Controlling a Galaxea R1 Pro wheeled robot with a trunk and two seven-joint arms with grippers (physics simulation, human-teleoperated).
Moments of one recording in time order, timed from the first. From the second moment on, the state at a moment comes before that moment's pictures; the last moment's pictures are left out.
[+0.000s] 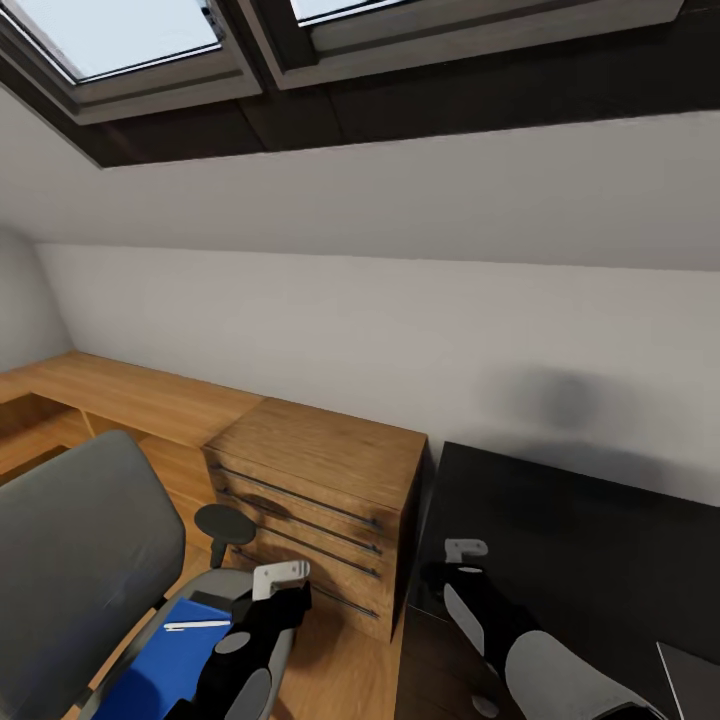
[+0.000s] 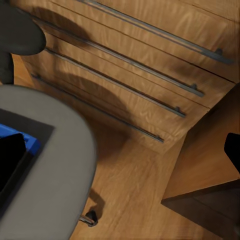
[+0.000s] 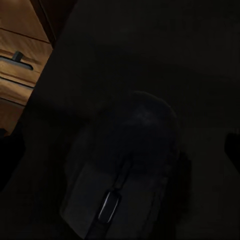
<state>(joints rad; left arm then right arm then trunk) -0.17 0.04 -0.48 -1.44 0.54 0.45 0.63 -0.67 0.08 0.26 -0.38 -0.29 0.25 -0.25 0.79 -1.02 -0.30</state>
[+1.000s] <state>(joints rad) -0.17 0.04 -0.49 -1.46 0.54 0.45 0.63 -0.67 0.08 0.26 -0.38 -0.31 0.25 -0.25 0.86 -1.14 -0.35</state>
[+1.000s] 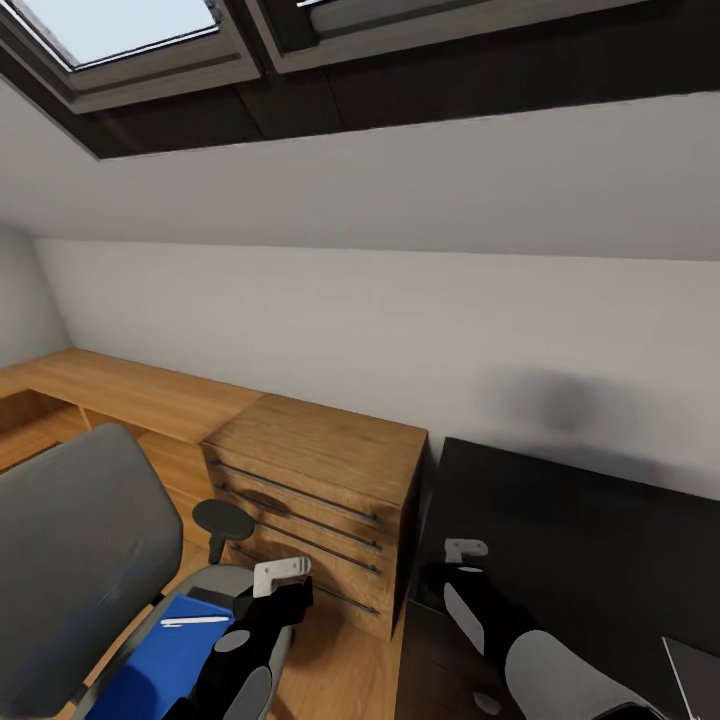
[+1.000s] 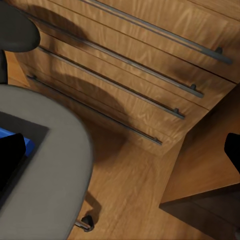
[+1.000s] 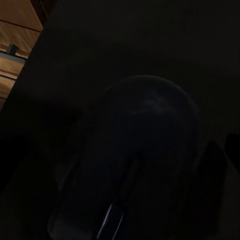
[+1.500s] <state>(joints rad) -0.17 0.04 -0.49 -1.45 0.54 0.45 0.63 -0.67 0.08 0.26 -0.38 -0.30 0.25 -0.25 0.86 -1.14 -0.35</state>
